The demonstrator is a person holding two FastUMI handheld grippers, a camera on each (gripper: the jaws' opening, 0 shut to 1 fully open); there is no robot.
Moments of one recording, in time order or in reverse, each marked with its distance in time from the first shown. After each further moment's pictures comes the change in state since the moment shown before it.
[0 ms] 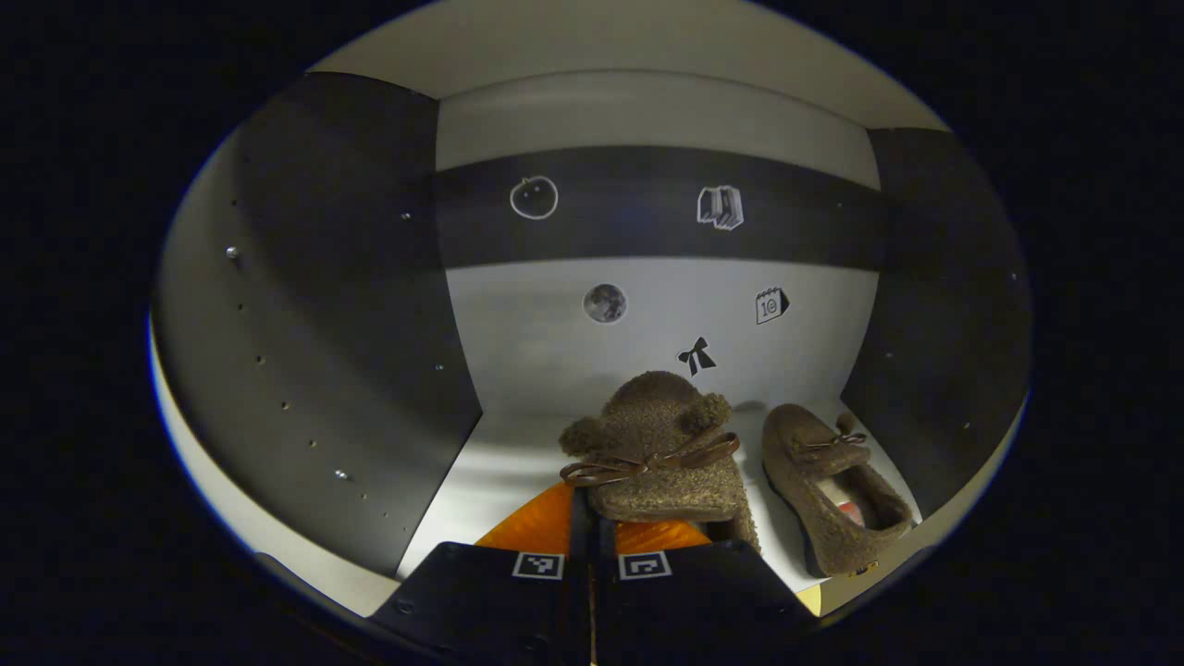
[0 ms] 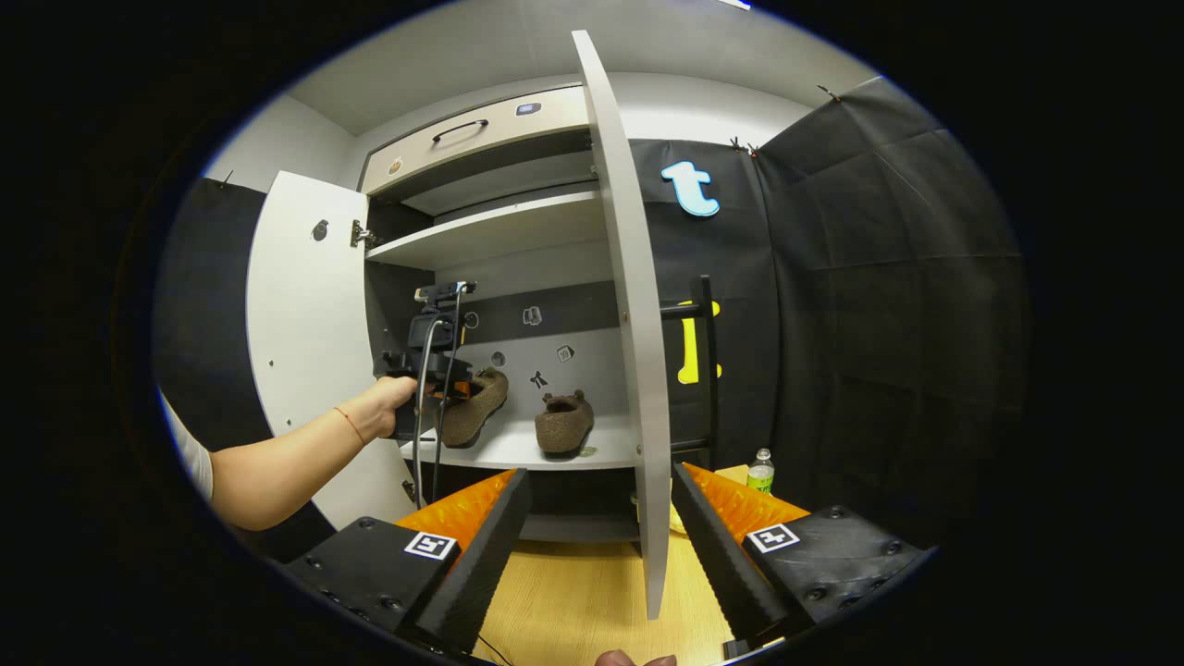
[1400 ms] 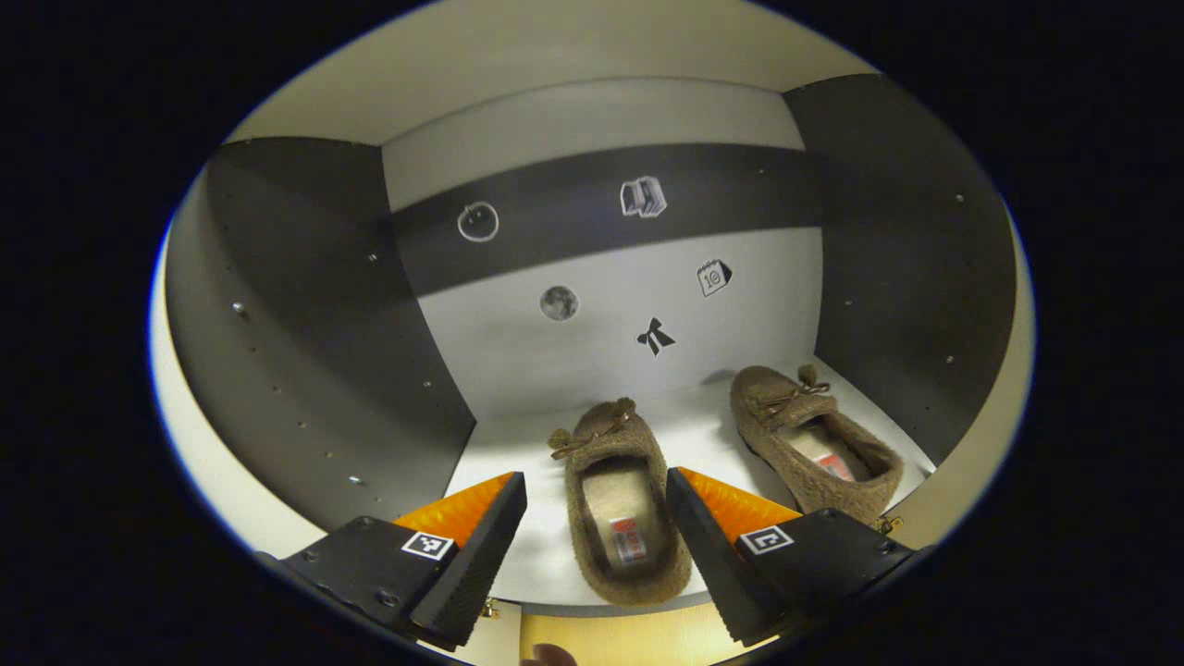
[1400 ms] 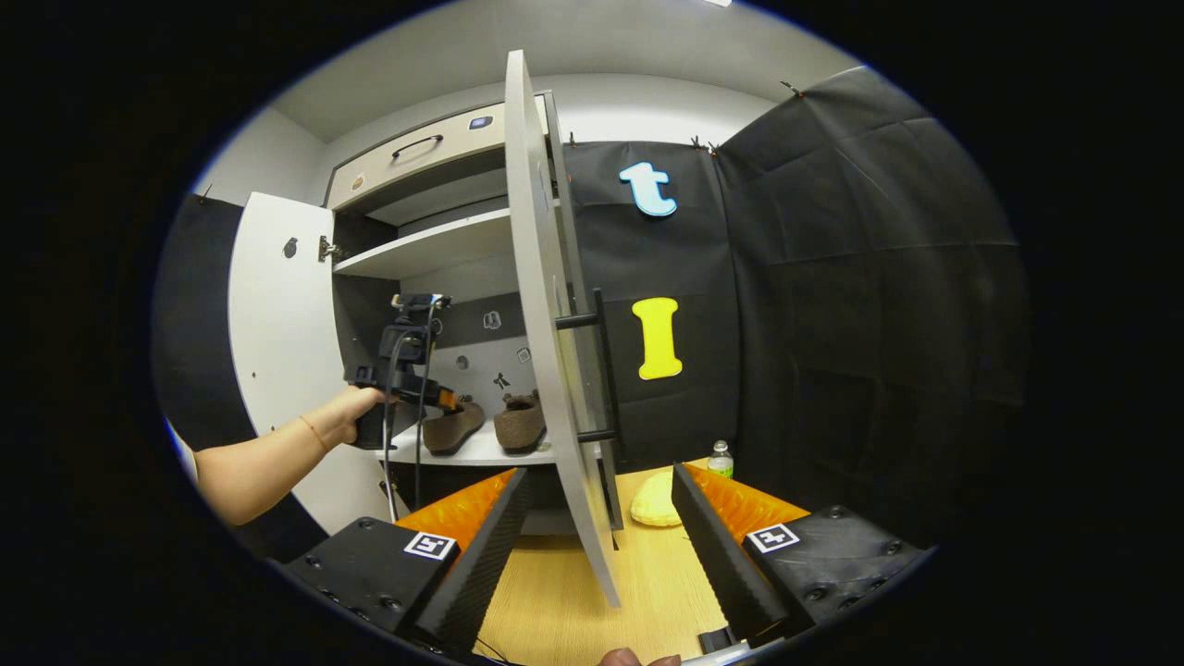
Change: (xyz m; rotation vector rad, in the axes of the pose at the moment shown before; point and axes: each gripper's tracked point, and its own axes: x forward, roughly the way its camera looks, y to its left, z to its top) left arm -0.070 -0.024 -0.004 0.171 -0.093 -0.032; right arm -0.032 -0.057 0.009 0.045 0.004 -0.094
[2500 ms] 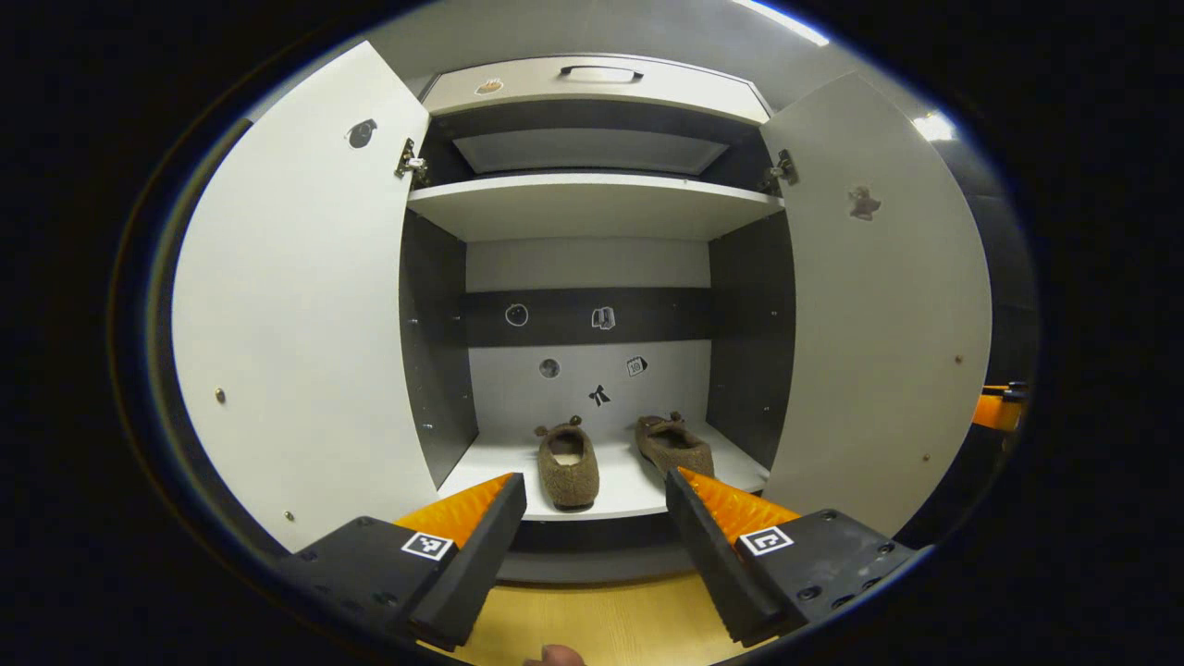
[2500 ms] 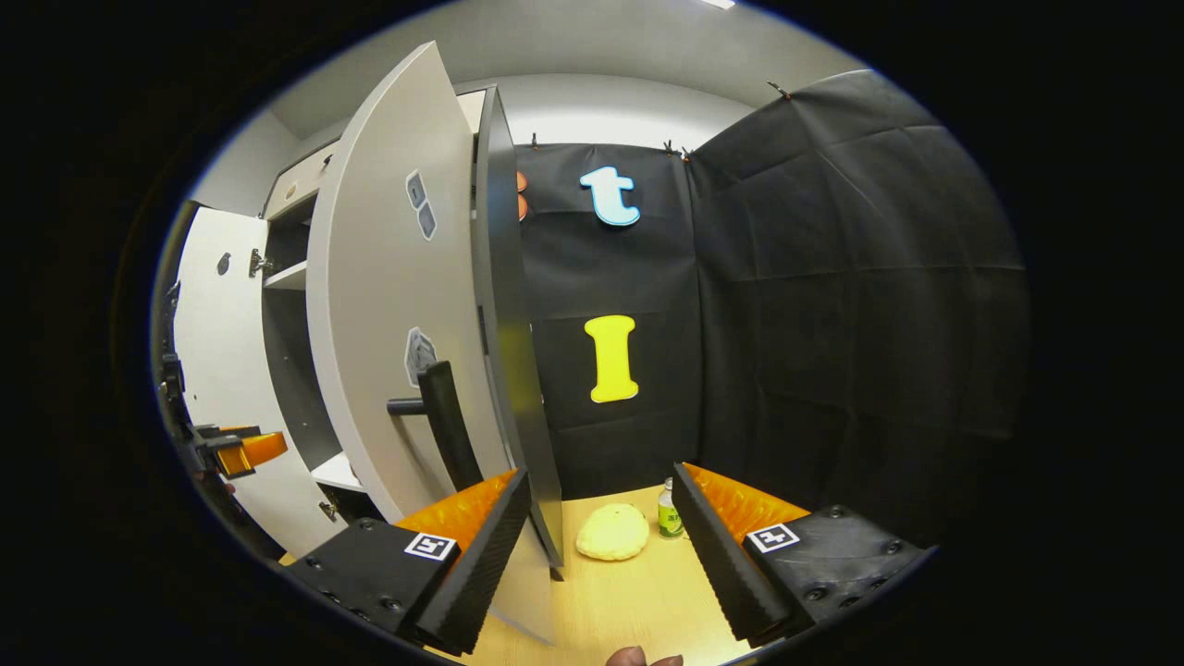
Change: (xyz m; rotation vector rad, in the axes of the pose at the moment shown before) left arm -0.241 -0.020 -0.035 -0.137 -0.331 -0.087; right arm 0.082 -0.060 0.054 -0.034 -0.033 -0.076
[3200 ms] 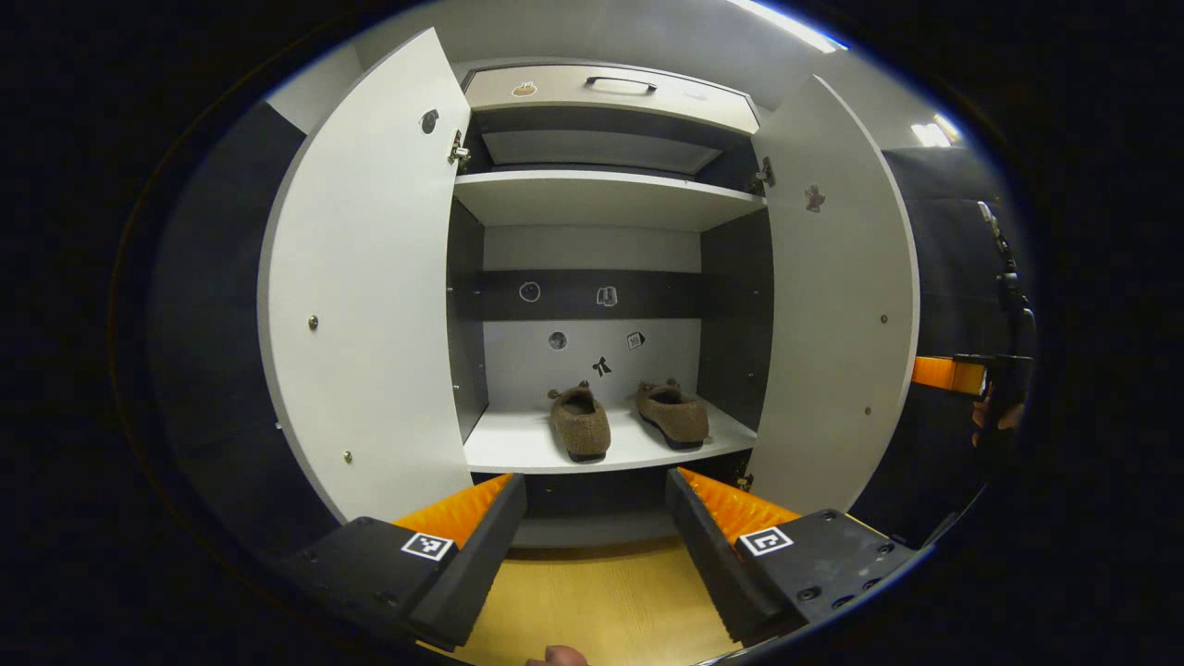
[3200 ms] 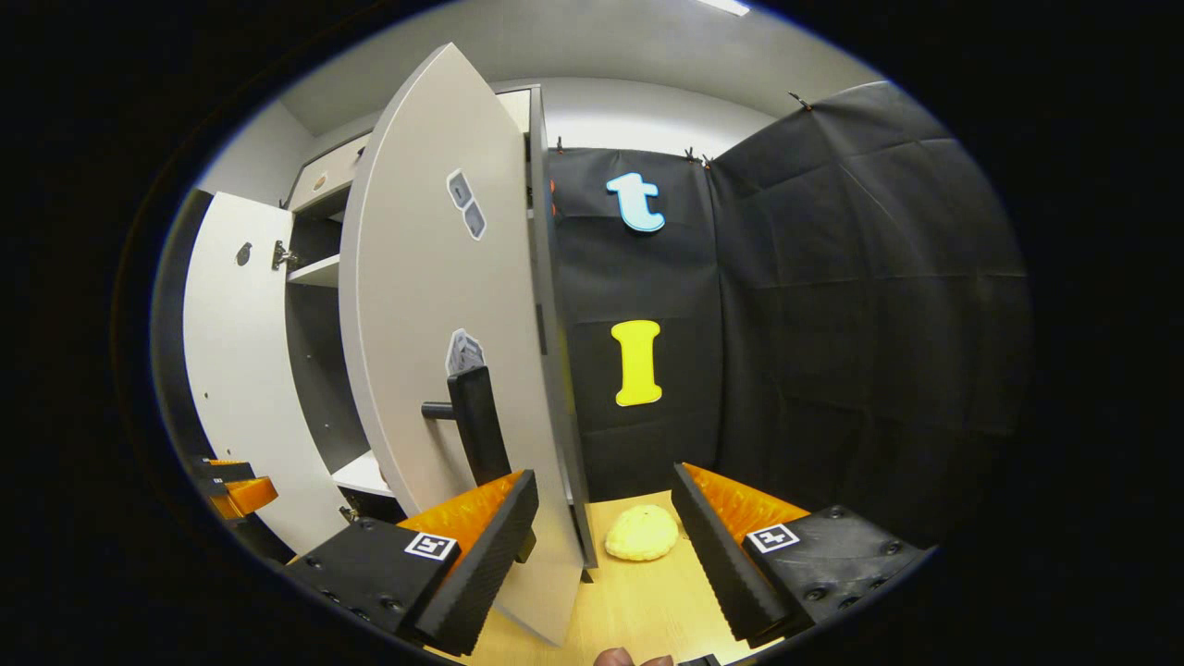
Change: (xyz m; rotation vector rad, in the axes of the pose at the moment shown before) left arm -0.065 0.028 -0.048 -0.022 0.051 -0.039; right arm -0.014 0.070 -0.010 -0.025 -0.021 0.024
